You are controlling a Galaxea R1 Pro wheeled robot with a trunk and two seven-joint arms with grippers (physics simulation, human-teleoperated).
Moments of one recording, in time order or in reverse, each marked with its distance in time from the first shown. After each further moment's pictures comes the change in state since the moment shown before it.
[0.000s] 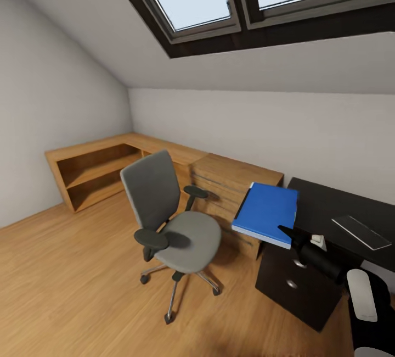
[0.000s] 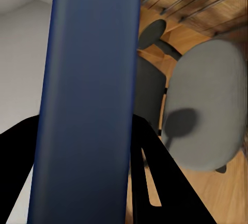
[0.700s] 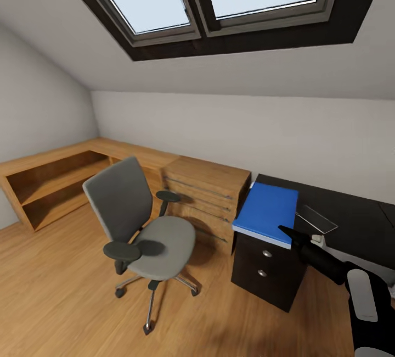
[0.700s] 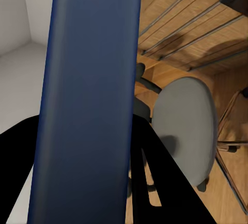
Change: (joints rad) left arm 0.000 -0.004 0.001 0.125 0.007 0.001 -0.149; right arm 0.000 -0.002 0.000 0.000 0.000 0.000 0.000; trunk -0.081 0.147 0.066
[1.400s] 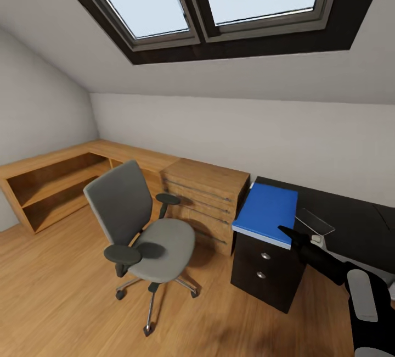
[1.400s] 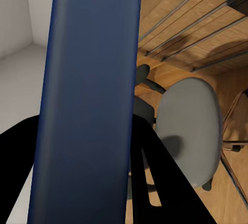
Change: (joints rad) left arm 0.000 -0.003 0.001 0.017 -0.002 -0.003 -0.005; right arm 0.000 -0.001 0.000 0.006 -0.003 0.002 0.000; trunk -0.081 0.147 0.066
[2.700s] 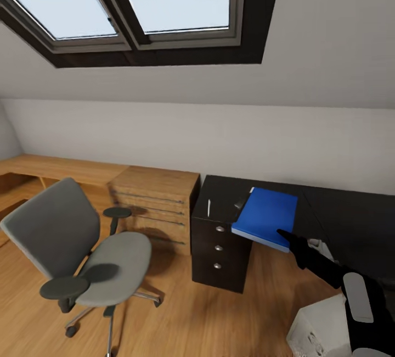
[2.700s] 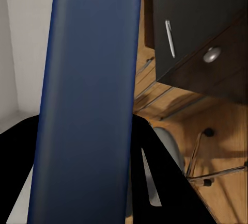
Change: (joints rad) left arm 0.000 -0.002 0.002 0.000 -0.001 -0.106 0.001; right arm 0.000 0.004 0.000 0.057 0.008 -0.042 0.000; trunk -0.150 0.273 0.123
